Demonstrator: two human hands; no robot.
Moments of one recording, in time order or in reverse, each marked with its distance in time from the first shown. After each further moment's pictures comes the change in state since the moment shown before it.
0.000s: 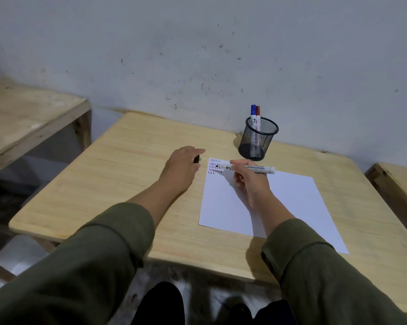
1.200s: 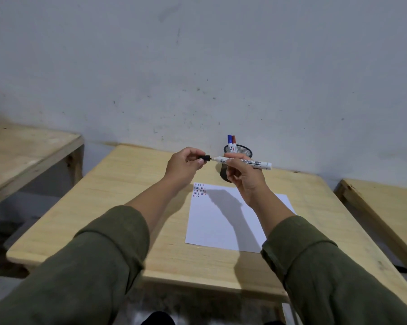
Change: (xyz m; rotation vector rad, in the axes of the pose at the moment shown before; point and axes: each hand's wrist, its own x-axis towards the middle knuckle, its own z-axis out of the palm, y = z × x) left_hand 0.014 0.079 -0.035 -0.825 0.069 -0.097; right_hand -0.019 -0.076 0.000 0.113 -0.115 -0.205
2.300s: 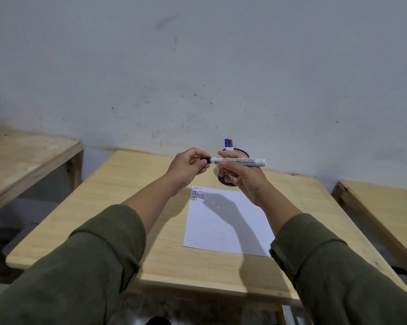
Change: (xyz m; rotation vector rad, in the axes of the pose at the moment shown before) left_hand 0.002 0.013 0.006 -0.047 -0.154 -0.024; right_hand -0.007 -0.023 -0.006 -0.194 -0.225 0.017
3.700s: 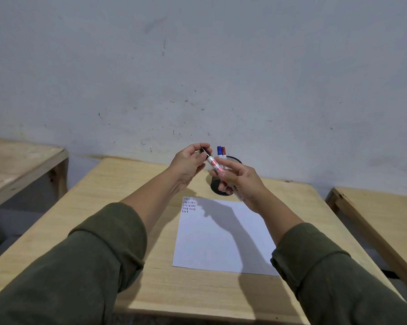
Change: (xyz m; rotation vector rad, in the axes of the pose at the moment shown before) left_hand 0.036 0.020 0.021 -0.206 -0.036 -0.085; right_hand 0.018 -0.002 -0.021 -0.110 -0.043 0.022
